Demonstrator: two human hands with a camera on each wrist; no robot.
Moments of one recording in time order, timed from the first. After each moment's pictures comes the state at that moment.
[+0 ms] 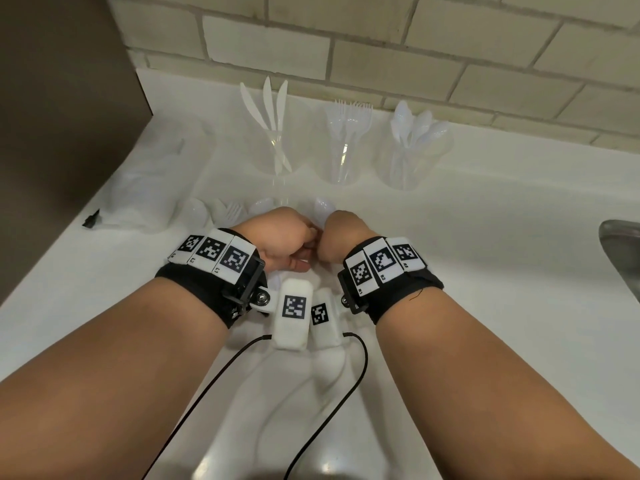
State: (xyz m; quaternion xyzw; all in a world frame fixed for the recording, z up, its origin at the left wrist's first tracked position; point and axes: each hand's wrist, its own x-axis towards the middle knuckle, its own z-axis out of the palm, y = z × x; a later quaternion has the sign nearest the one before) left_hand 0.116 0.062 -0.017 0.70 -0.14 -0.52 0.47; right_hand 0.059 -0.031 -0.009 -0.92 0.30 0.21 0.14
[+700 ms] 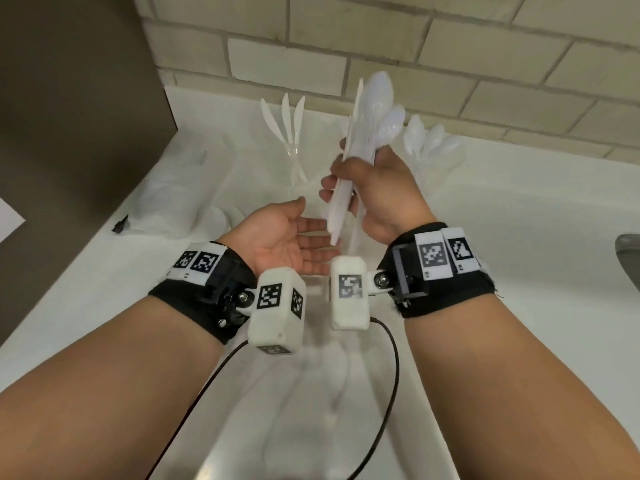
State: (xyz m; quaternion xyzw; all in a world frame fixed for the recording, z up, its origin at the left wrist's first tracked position) left_hand 0.133 0.086 -0.007 0.48 0.00 -0.61 0.63; right_hand 0.050 -0.030 0.049 -0.58 0.21 -0.20 0.76
